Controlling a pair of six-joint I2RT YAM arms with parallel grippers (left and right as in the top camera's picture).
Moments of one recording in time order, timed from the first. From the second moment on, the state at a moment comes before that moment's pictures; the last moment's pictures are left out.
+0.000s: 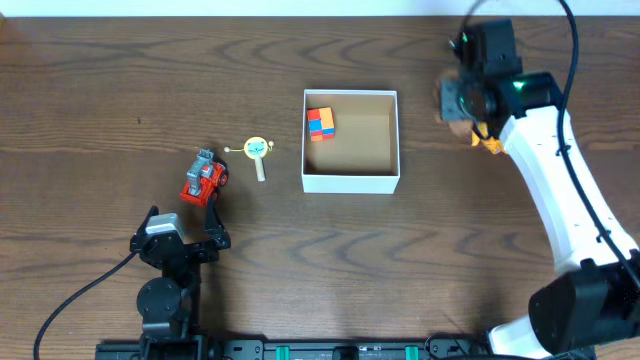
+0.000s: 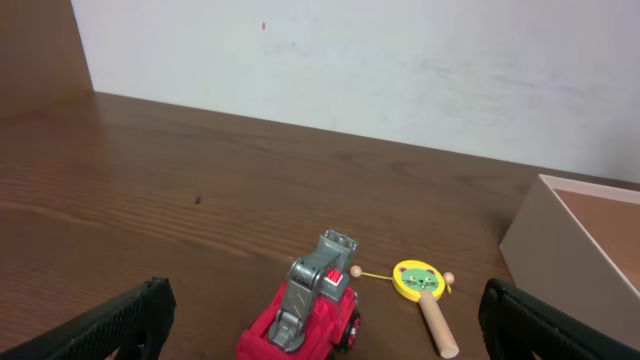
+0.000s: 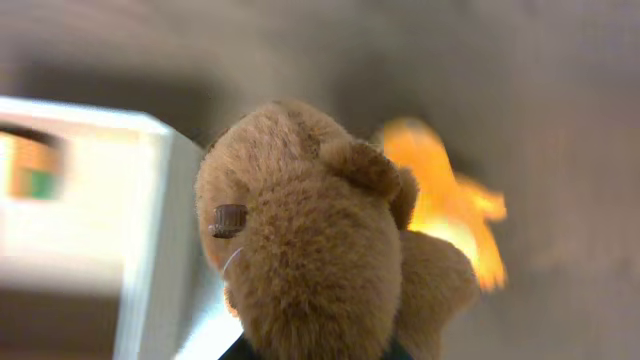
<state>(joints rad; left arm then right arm) 0.02 0.01 0.02 -0.12 -0.08 -0.14 0.22 1.70 1.60 -0.87 0.15 0.09</state>
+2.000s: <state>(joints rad) 0.02 0.01 0.02 -0.12 -0.08 -0.14 0.42 1.99 1.65 -0.70 -0.05 -0.83</state>
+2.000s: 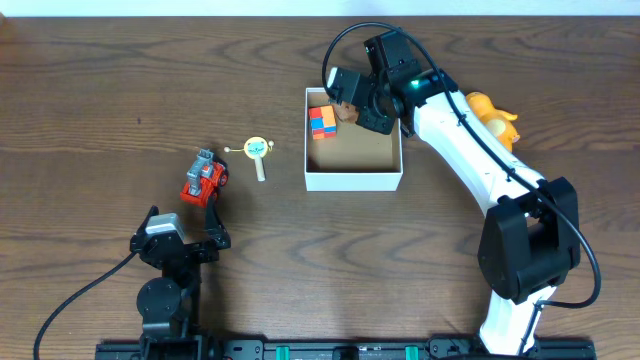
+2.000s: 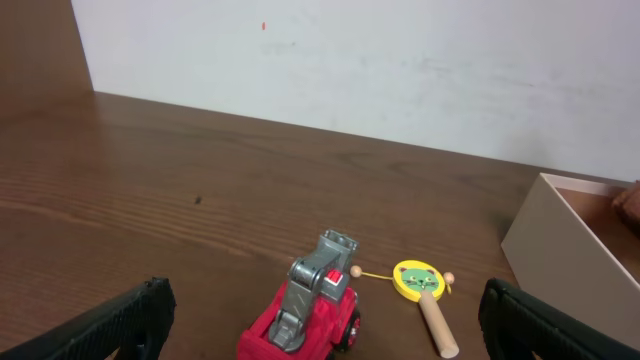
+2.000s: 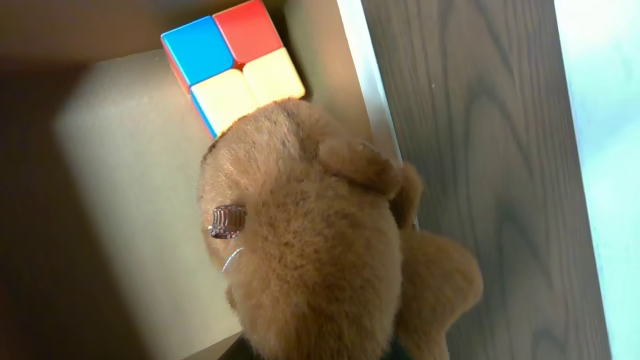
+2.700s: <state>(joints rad) 0.02 0.01 0.02 -0.12 -0.08 -0.14 0.42 1.99 1.62 -0.68 -0.04 -0.80</state>
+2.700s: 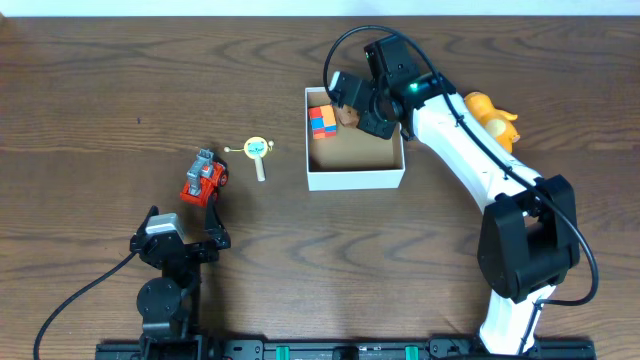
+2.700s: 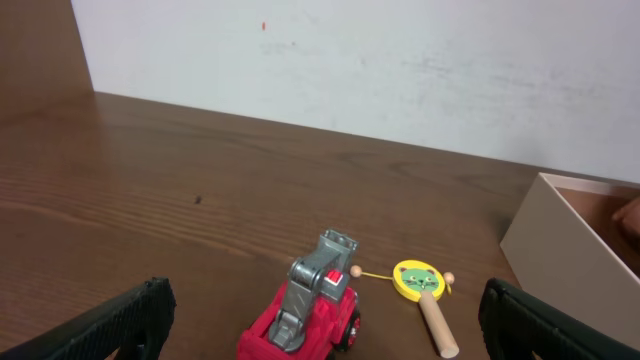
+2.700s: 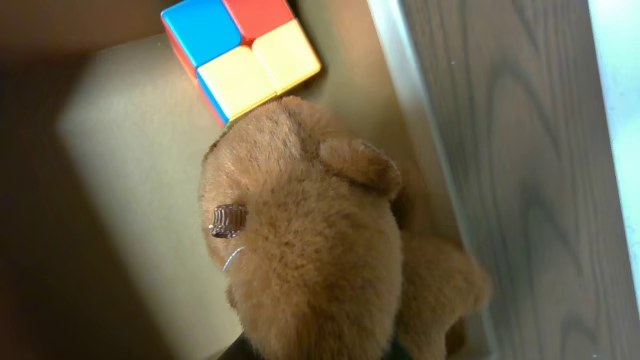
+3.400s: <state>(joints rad) 0.02 0.01 0.02 -0.12 -0.08 -0.14 0.42 2.01 1.54 -0.54 -0.03 -0.78</state>
